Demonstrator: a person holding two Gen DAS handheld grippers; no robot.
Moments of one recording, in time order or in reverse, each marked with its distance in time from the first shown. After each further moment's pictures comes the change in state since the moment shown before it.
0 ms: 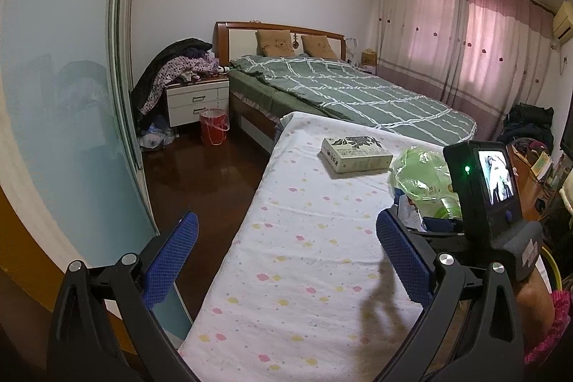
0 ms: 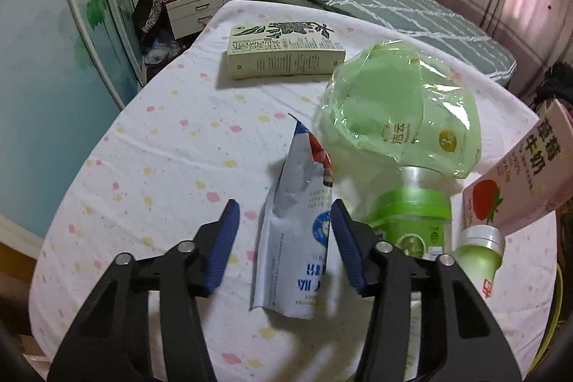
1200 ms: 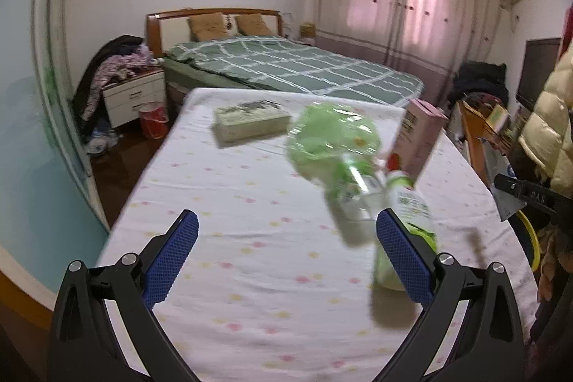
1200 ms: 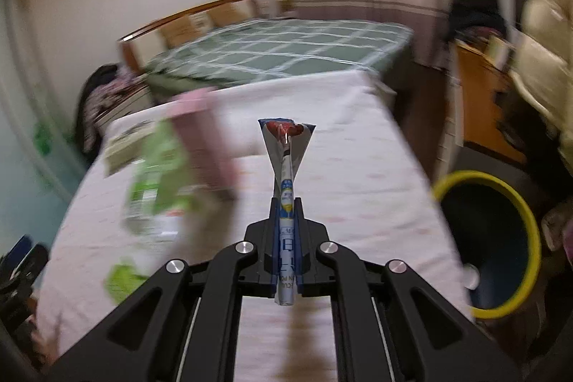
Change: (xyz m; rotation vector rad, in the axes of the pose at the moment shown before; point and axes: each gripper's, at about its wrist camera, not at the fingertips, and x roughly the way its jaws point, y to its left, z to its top) left arm 0.015 -0.126 -0.035 0.160 0.097 -0.216; right arm -0.147 -0.218 -0.125 0.465 -0.278 -0.158
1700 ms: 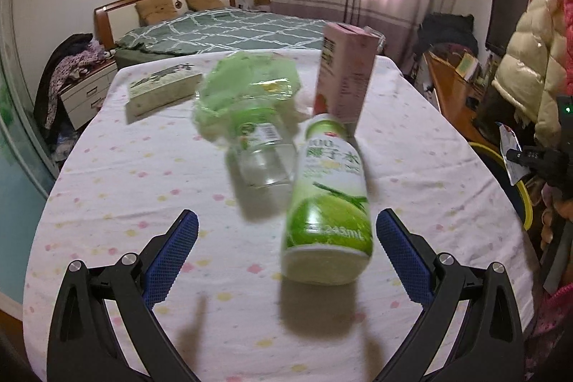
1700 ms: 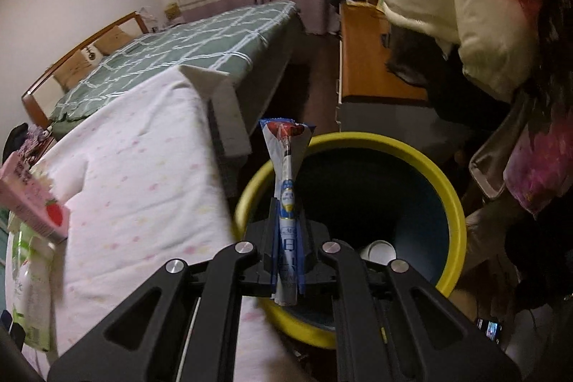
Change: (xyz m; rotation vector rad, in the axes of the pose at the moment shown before) left arm 0.056 -0.082 -0.017 0.135 0.135 -0.102; right arm 0.028 -0.163 -0.016 0.284 0.035 -0.282
